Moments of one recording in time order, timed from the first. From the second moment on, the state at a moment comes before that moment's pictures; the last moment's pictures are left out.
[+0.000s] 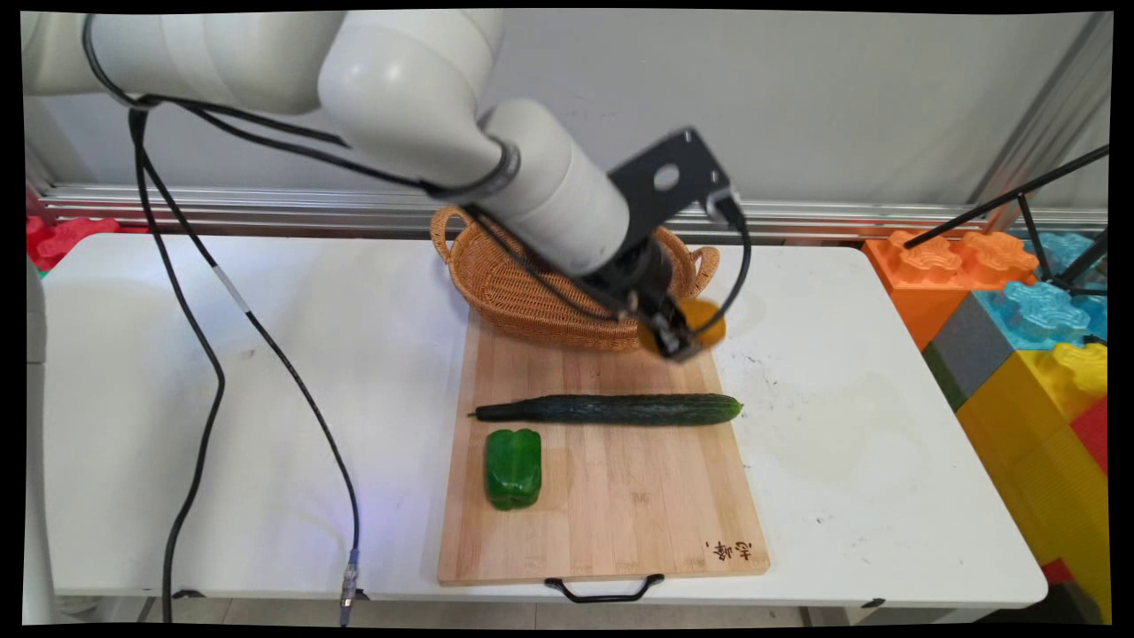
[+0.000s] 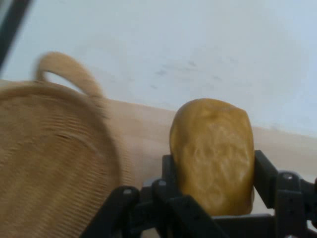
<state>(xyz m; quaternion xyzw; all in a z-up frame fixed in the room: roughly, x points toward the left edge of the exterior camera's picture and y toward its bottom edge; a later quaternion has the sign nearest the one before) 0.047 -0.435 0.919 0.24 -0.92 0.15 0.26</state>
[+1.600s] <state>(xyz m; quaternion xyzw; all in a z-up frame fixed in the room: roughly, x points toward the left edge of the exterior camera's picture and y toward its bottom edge) 0.088 -0.577 0.799 0.44 -0.81 0.27 0.26</state>
